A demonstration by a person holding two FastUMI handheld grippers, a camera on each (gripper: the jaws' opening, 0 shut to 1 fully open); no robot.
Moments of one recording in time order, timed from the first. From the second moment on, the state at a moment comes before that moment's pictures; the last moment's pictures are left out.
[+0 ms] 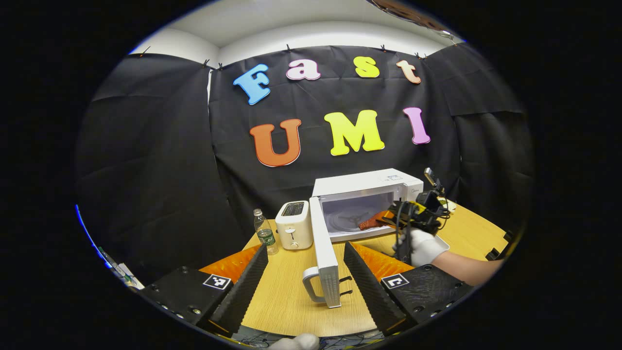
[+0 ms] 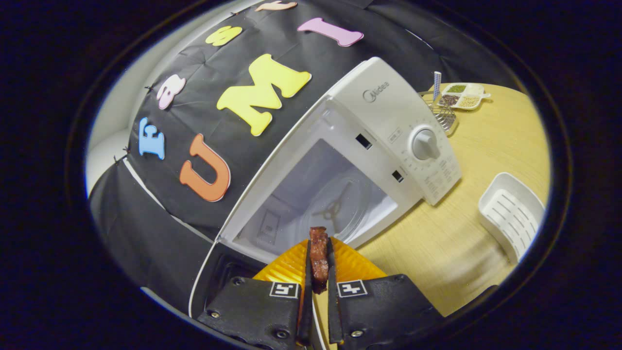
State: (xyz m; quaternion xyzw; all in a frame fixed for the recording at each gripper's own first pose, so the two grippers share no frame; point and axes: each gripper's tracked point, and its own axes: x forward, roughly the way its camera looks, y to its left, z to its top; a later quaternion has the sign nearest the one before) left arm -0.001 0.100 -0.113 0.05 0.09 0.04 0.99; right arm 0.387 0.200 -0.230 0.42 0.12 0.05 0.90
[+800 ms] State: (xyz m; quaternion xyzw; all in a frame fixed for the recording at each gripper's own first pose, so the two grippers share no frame) left arm 0.022 0.131 -0.139 0.05 0.12 0.07 0.99; right arm 0.498 0.219 -0.266 0.26 0.06 -0.02 0.96
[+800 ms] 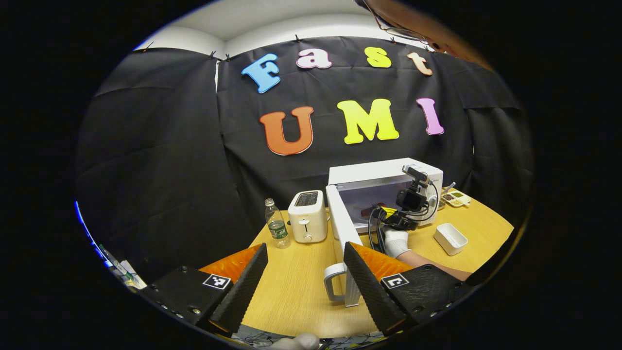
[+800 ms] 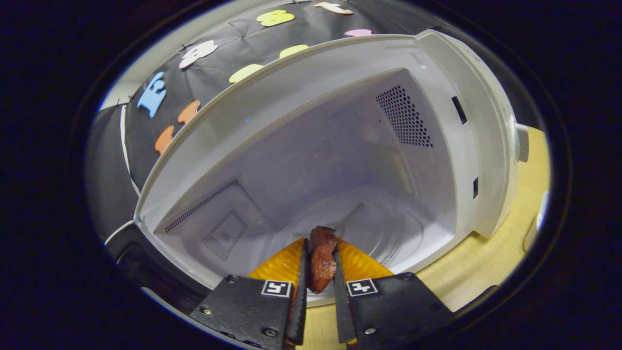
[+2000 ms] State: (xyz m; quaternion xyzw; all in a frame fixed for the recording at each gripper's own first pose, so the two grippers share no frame) left arm 0.026 0.116 -0.127 0.04 0.10 0.07 0.99; right arm 0.423 0.203 -0.217 0.09 0.08 0.03 0.99
